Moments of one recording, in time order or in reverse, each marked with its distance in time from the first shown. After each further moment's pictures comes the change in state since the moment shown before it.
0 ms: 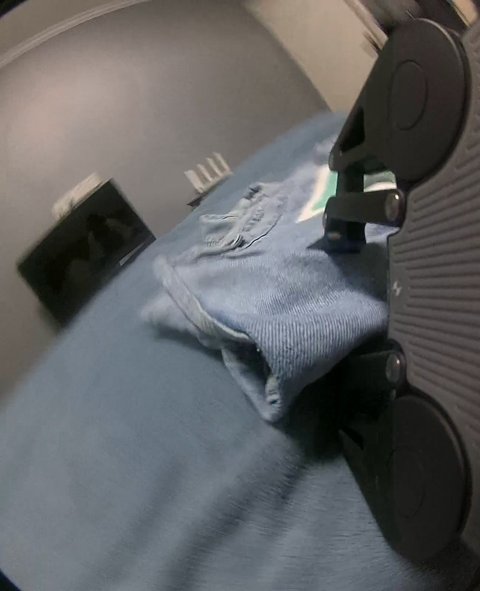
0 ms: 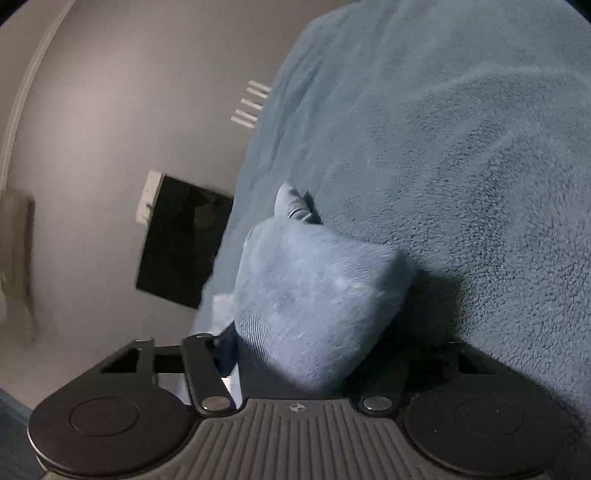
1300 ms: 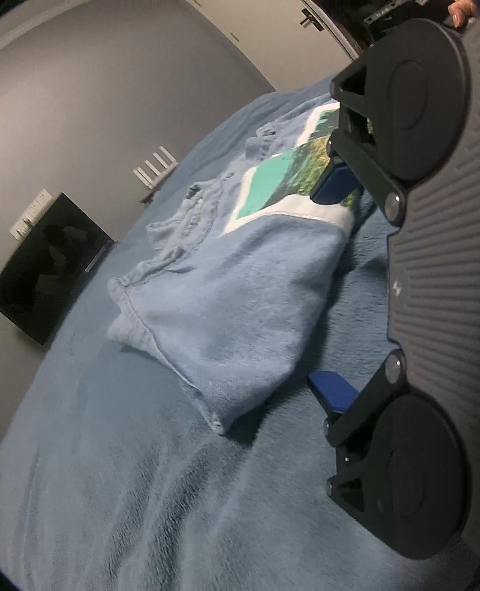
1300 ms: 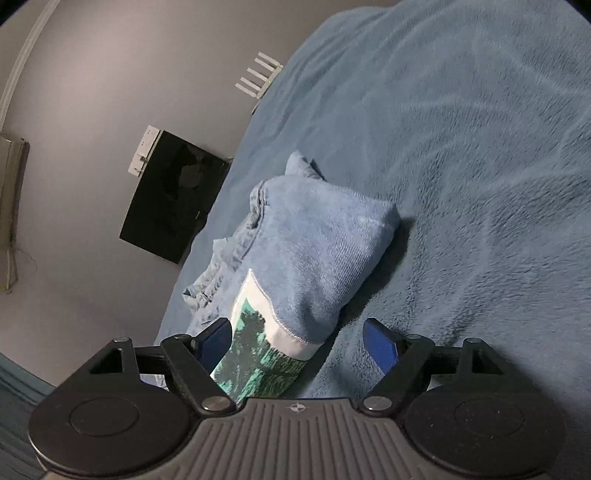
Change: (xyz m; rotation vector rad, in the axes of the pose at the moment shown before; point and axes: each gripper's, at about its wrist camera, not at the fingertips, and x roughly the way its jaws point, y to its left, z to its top) left arm -0.037 -0.012 -0.032 0.109 0.116 0.036; right arm -0.084 0.023 -0.037 -0.127 0.120 -0.092
